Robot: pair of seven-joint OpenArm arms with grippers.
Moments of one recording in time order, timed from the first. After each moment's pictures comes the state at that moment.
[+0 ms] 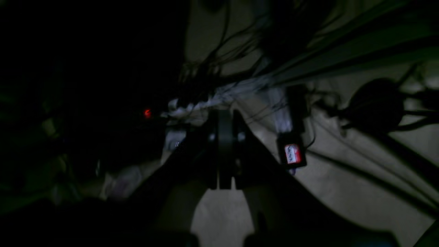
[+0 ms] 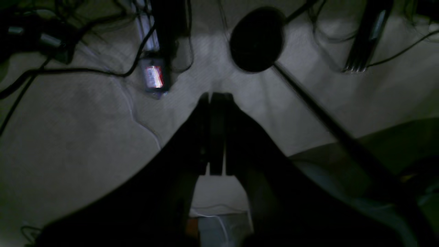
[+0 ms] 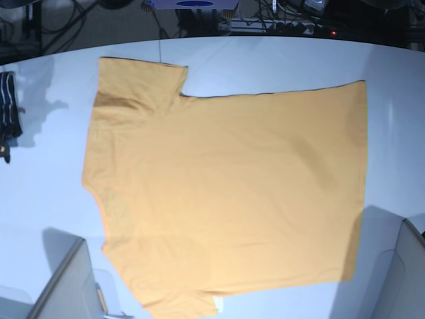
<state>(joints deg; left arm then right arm) 67.7 -14.1 1.0 98.0 0.2 0.3 0.5 -61.2 0.8 5.8 97.7 -2.0 -0.1 -28.9</state>
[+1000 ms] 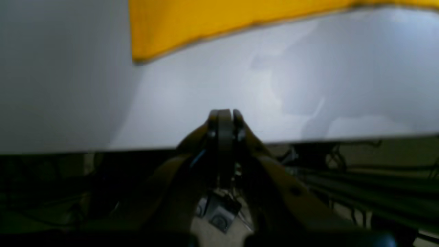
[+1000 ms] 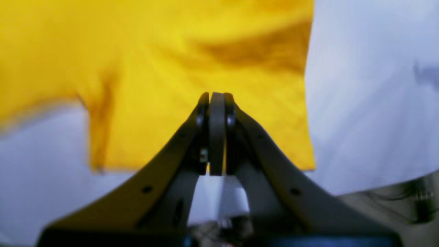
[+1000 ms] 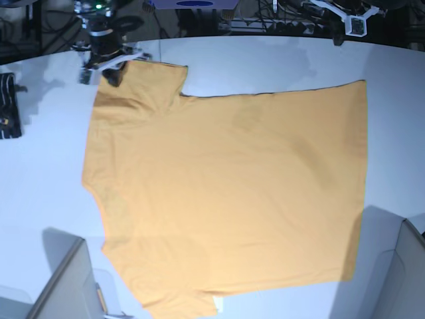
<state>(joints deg) 65.0 -15.0 -13.1 110.9 -14.5 0.3 1.2 -42.1 -4.0 10.8 114.5 15.9 0.4 -25.4</state>
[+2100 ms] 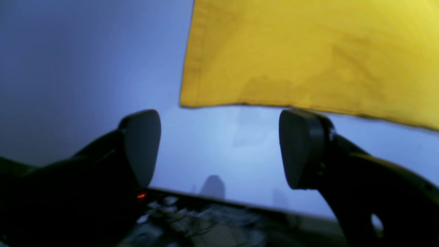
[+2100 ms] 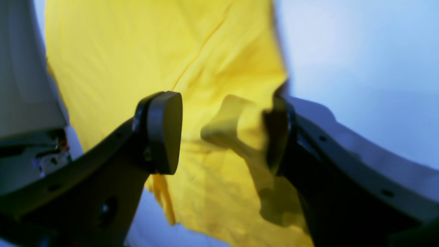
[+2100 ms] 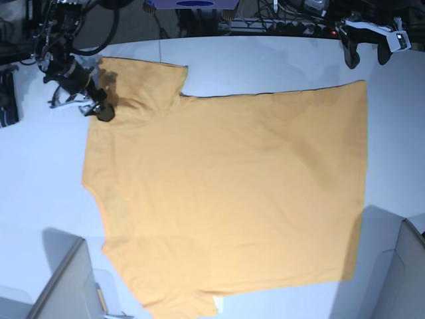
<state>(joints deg) 60.4 -16.7 -26.2 107.5 -41.8 -11.7 2.7 -20.2 7.9 23.8 89.8 58.4 1.2 -50.6</state>
